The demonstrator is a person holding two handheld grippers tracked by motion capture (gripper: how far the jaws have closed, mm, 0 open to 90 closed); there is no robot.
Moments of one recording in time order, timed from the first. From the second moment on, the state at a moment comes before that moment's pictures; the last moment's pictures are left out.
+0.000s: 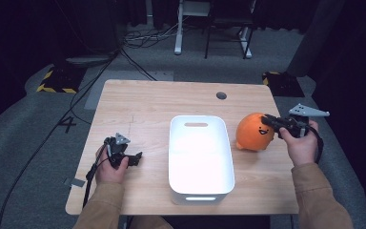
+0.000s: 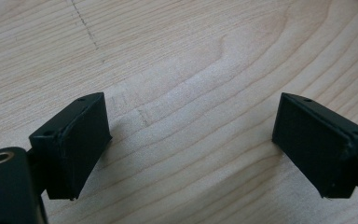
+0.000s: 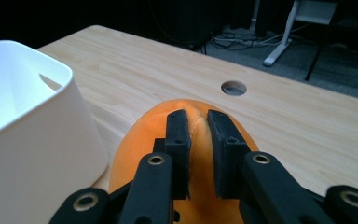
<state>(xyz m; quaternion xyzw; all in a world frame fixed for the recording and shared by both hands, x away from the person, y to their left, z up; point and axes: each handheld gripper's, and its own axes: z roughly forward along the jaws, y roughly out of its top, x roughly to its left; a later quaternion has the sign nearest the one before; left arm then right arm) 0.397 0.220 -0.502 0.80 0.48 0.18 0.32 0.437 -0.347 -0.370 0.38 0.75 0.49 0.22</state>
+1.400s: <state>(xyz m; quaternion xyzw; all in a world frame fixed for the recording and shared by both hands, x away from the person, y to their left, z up) 0.397 0.220 -0.502 0.80 0.48 0.18 0.32 0.396 -0.319 -0.281 0.30 0.75 0.54 0.24</state>
